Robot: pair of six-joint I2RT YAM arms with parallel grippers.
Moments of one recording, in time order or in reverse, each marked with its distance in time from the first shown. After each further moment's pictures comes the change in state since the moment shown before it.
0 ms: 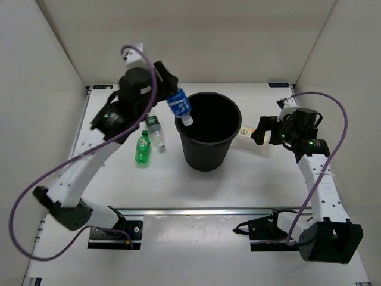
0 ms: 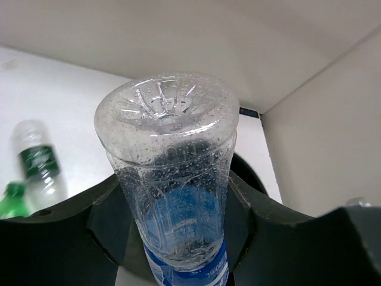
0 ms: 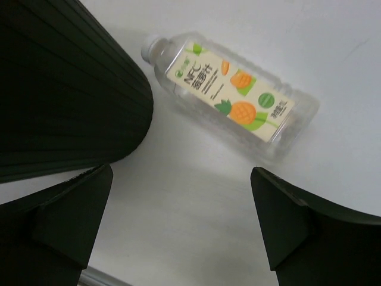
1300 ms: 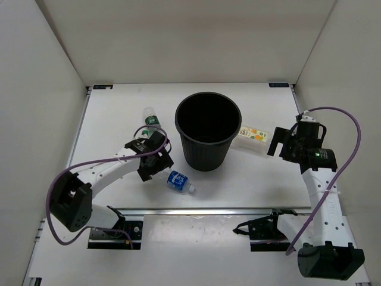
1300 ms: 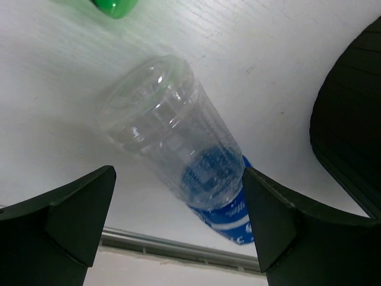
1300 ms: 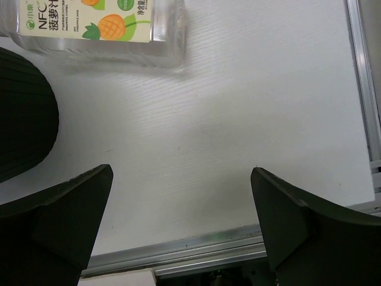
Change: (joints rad) left arm 0.022 0.048 -0.827 -0.177 0.216 -0.523; right arm -0.013 -0.139 0.030 -0.330 0.457 0.224
